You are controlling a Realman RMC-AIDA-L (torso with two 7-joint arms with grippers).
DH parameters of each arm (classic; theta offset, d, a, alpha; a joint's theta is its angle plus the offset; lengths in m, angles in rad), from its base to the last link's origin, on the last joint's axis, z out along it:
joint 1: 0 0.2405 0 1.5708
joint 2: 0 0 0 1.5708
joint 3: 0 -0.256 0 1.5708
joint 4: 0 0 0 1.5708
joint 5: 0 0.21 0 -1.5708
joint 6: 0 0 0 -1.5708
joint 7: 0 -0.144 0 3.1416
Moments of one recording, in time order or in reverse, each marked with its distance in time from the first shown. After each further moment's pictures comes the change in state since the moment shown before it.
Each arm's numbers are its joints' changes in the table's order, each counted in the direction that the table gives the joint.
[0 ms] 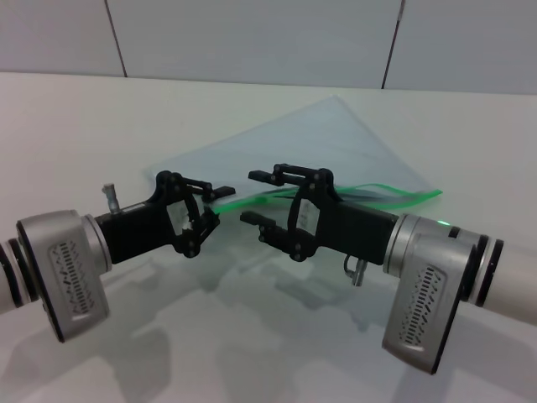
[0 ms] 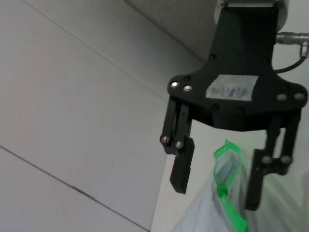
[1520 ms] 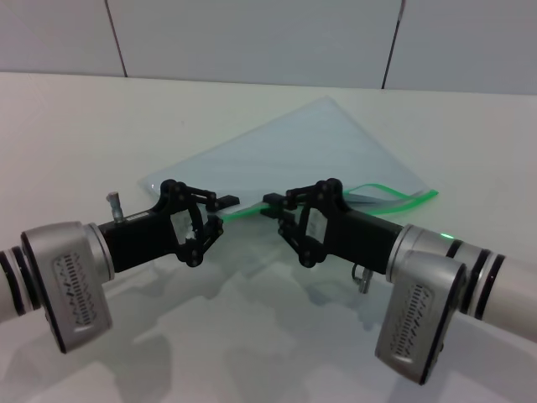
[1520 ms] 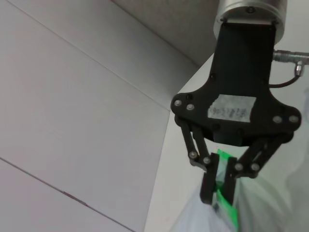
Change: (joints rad) left arm 0.009 0.009 -0.001 0.000 0.015 0.002 -0.020; right arm -0.045 0.002 -0.063 0.043 -0.001 0.091 0.127
